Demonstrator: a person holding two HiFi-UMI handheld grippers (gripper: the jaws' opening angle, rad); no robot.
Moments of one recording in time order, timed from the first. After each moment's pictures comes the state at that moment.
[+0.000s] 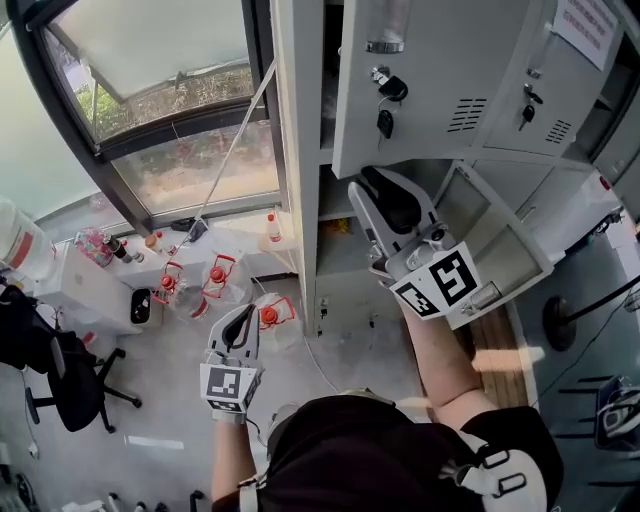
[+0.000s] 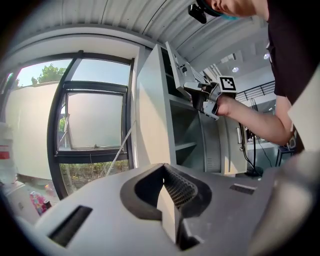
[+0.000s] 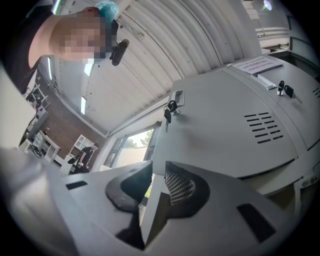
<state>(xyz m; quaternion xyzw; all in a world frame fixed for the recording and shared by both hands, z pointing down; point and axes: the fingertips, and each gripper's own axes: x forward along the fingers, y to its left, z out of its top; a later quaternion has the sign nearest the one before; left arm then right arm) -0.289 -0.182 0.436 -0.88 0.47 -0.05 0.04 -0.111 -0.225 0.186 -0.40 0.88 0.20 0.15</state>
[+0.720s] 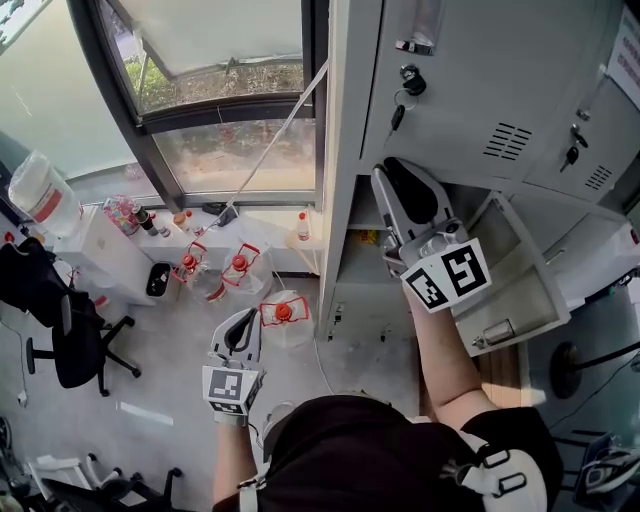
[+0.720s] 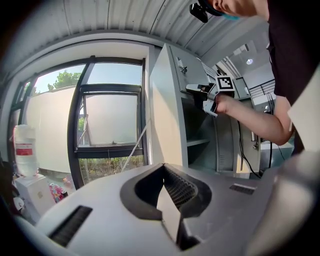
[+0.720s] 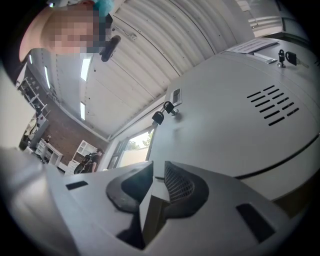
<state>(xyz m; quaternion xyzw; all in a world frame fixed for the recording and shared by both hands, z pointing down) -0.316 -0.171 0.445 -0.84 0.55 -0.06 0.02 -0.120 -0.271 0.180 -0.38 0.89 0.17 0.16</state>
